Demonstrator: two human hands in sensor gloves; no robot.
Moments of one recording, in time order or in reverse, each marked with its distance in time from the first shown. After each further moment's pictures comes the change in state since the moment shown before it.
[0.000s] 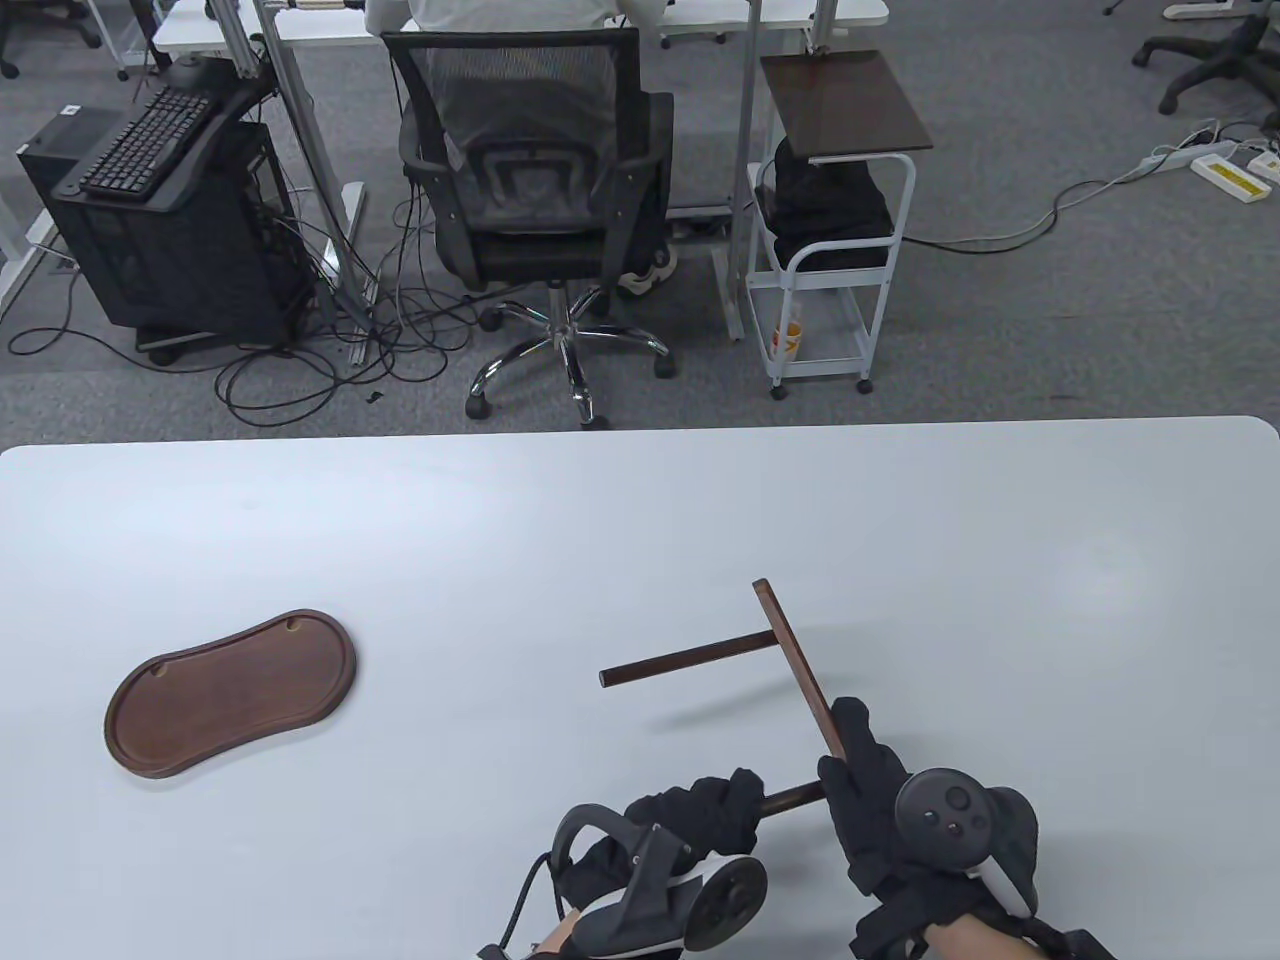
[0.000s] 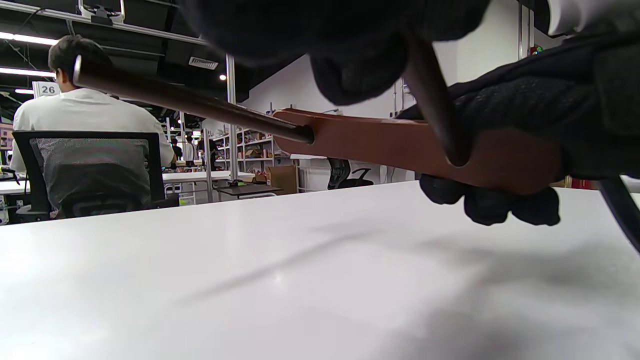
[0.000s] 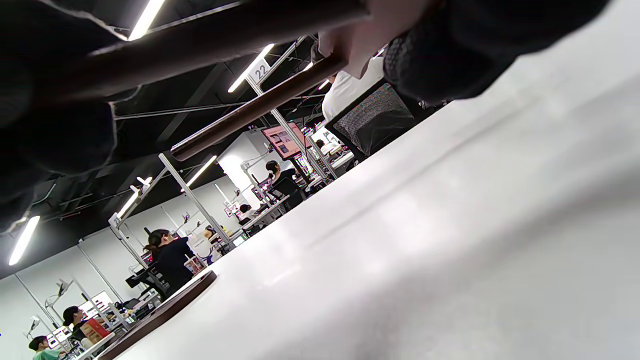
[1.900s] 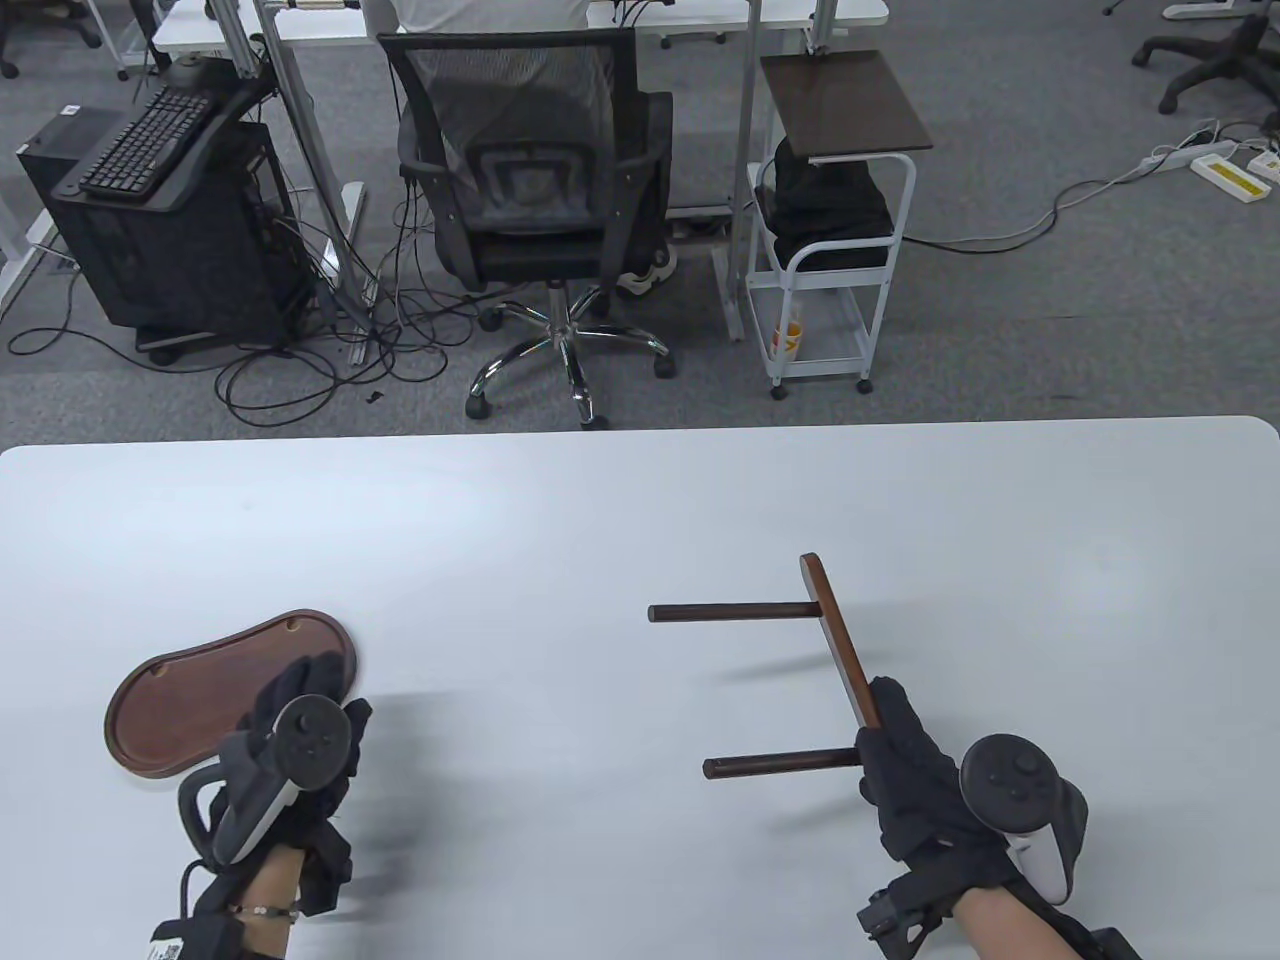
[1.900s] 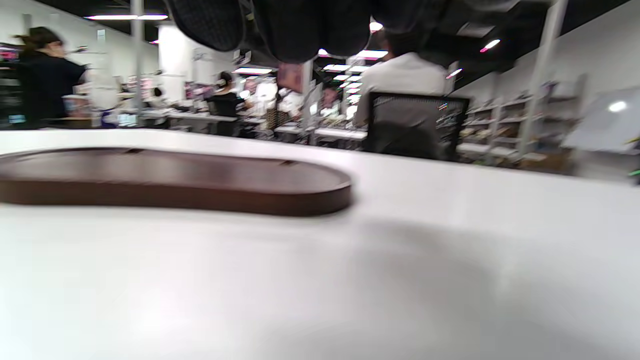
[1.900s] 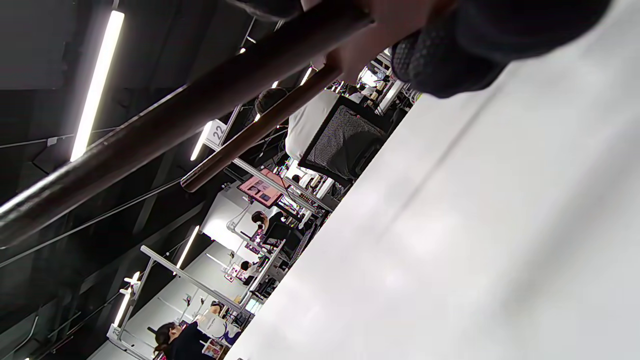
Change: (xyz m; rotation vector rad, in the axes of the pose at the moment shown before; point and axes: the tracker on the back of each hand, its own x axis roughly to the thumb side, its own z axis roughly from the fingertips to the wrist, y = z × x) left_hand -0.314 -0.043 0.112 -0.132 0.867 0.051; right_hand -0.022 -0.023 -0.007 -0.035 0.180 -0.314
